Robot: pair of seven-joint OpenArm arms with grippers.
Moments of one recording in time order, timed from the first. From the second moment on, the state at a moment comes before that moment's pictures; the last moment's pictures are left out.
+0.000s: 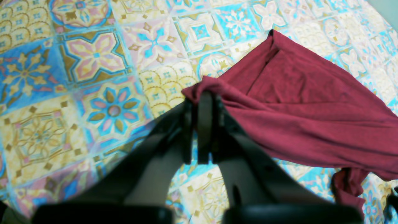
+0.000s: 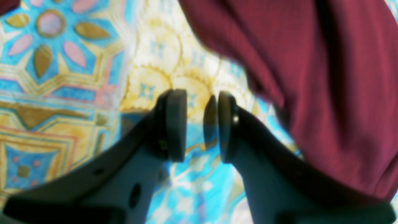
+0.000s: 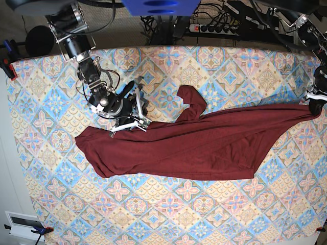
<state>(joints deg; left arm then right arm) 10.4 -19.2 -53.0 98.8 -43.7 -19.1 55.4 8.3 15.1 -23.7 81.8 -3.8 33.4 -35.9</state>
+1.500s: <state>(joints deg) 10.3 -18.1 -51.1 98.6 -43.7 -19.1 55.2 18.3 12.8 -27.6 70.7 -2.8 34.0 -34.1</state>
